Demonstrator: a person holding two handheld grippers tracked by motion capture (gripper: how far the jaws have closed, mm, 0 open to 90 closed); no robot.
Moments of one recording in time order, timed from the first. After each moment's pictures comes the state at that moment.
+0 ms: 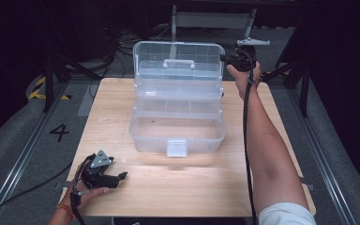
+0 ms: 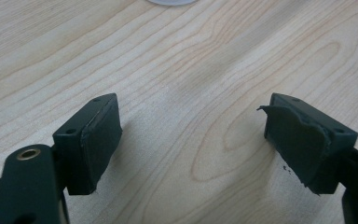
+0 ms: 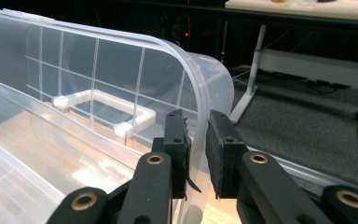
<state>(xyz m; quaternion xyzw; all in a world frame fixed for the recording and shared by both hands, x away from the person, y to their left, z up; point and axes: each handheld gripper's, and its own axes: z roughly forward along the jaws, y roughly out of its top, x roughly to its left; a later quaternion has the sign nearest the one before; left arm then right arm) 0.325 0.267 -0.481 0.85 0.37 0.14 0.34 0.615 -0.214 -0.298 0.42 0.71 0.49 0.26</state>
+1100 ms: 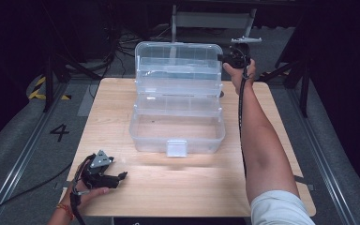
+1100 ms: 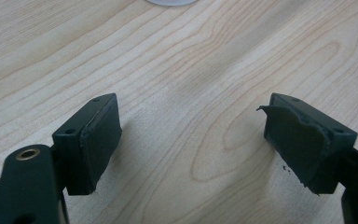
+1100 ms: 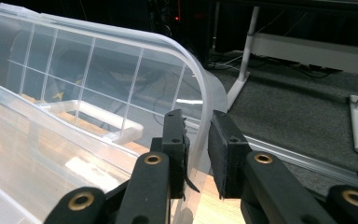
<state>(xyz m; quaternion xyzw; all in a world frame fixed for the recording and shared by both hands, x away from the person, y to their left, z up) 0.325 0.267 -0.480 0.85 0.37 0.14 0.34 0.644 -0.207 -0.312 0.44 0.72 0.46 0.26</state>
